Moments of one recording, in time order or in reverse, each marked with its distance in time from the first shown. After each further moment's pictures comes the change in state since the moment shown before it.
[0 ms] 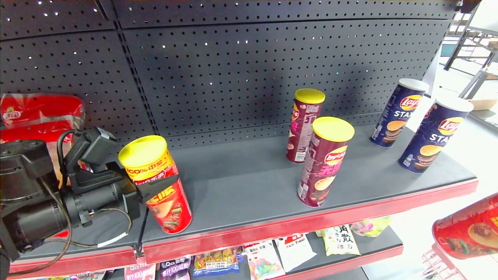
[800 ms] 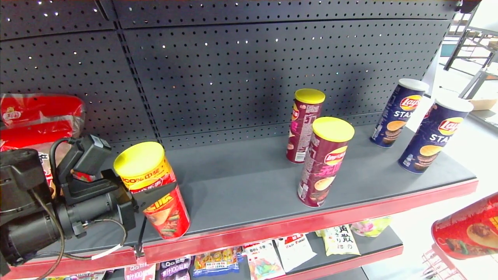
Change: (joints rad) left arm -0.007 -0.033 0.055 -0.002 -0.002 0.001; right arm 0.000 0.006 0.000 0.000 0.001 0.000
